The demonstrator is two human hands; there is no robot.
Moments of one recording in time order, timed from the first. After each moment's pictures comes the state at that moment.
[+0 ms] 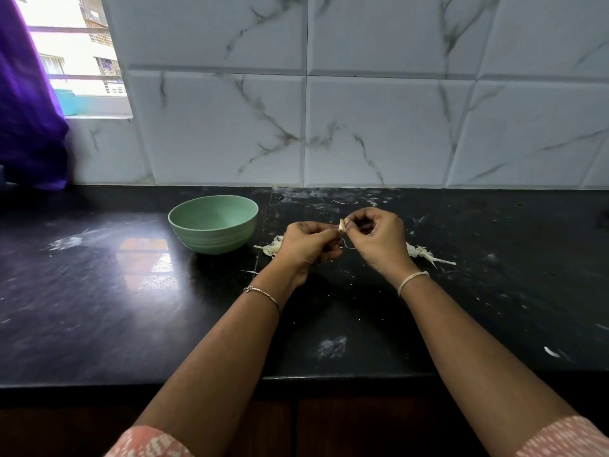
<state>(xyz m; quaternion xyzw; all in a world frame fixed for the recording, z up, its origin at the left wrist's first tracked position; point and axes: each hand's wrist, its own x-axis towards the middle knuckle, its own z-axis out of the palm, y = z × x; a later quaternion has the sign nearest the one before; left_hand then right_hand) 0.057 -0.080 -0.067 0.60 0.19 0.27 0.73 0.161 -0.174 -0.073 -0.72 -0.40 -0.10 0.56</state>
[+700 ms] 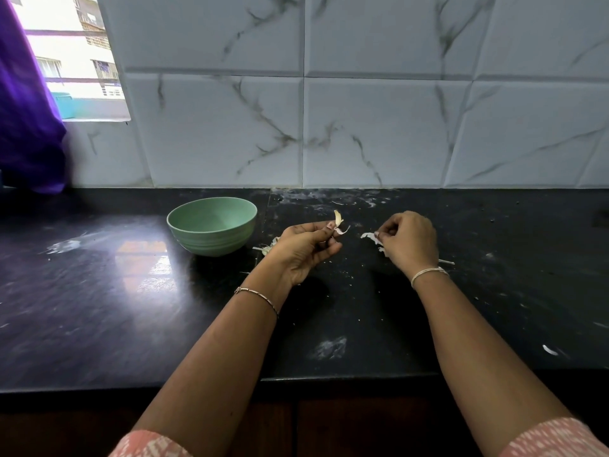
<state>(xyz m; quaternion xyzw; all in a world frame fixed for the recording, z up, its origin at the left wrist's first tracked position) 0.052 -0.074 -0.061 0.48 0.17 0.21 0.83 0.197 -0.199 -0.072 -0.86 -0.30 -0.18 0.36</state>
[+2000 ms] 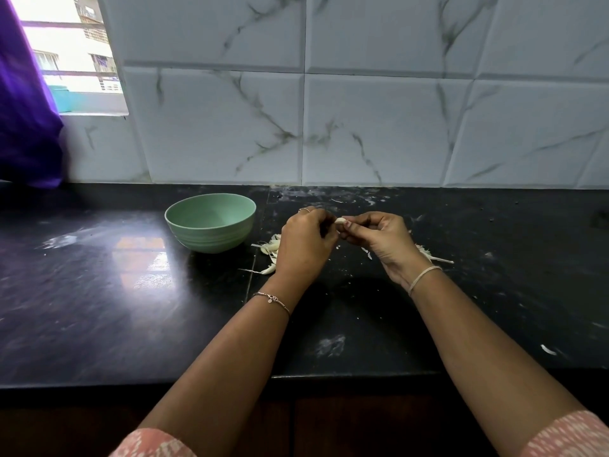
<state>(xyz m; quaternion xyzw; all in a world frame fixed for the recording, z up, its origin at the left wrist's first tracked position) 0.058 -0.081 -0.072 0.84 0.18 0.45 0.23 0.163 -0.184 -0.067 -0.59 -0.33 0.18 0.72</state>
